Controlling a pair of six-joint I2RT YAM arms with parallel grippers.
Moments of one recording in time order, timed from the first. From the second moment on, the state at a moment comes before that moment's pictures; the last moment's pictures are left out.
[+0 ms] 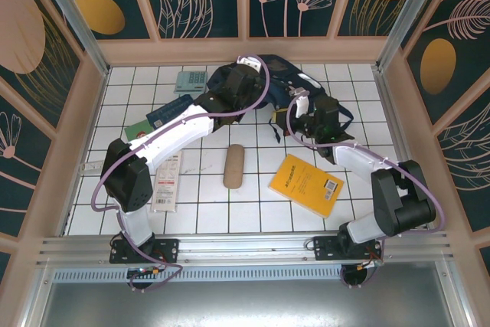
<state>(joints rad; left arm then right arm) -0.76 1.83 1.63 -0.33 -0.37 -0.19 0.34 1.46 0.76 0.35 -0.55 0.22</state>
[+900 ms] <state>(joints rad) -0.79 1.85 1.58 -0.31 -0.29 -0.23 0.07 1.18 0.49 0.43 -0.28 0.63</state>
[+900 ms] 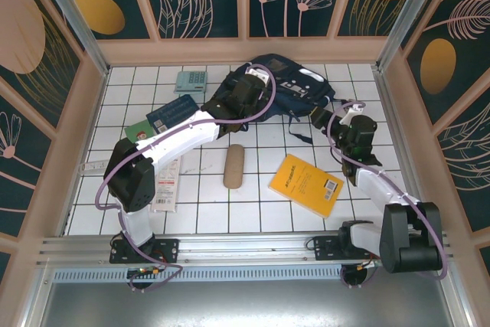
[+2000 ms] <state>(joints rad) -0.79 1.85 1.34 -0.17 -0.16 -0.31 0.13 1.66 0.74 0.48 -0.41 0.85</state>
